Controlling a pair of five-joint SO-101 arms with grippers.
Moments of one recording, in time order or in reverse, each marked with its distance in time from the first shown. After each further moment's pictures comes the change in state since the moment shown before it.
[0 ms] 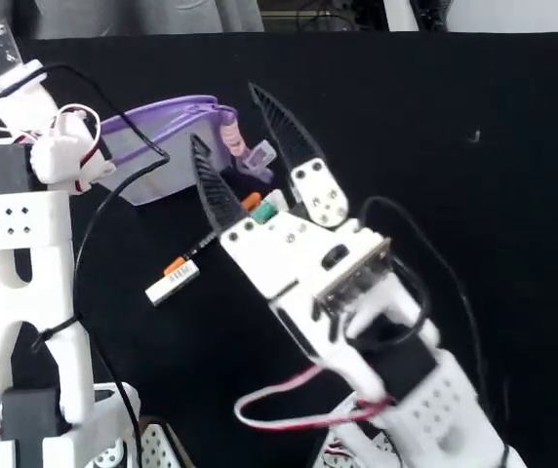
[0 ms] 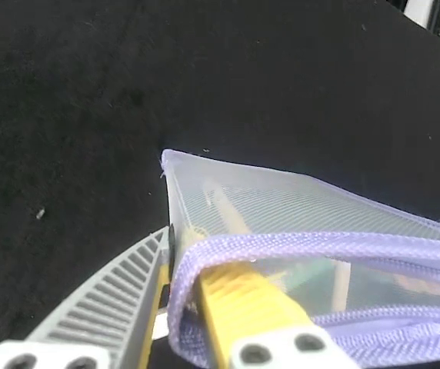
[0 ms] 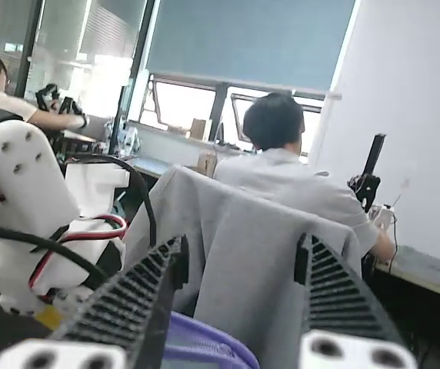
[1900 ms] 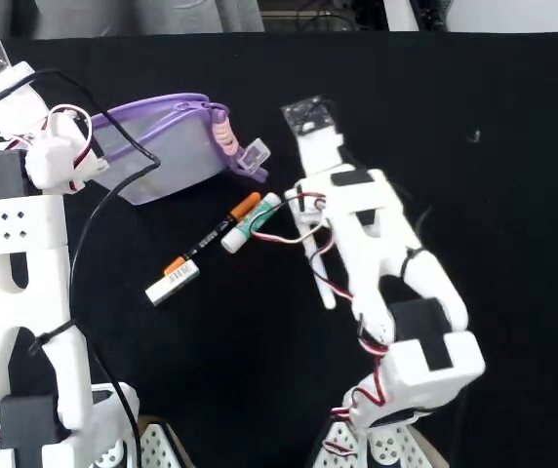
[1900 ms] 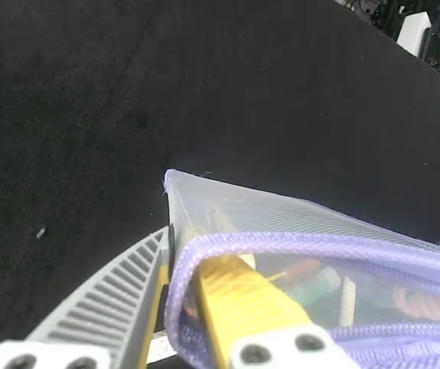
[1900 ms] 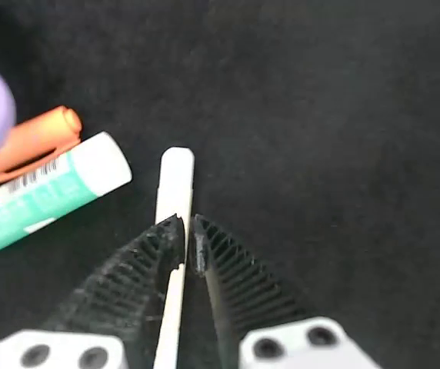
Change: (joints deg) left arm -1.5 -1.0 4.2 -5.4 0.1; right arm 29.0 72.1 -20.9 28.7 -3.4
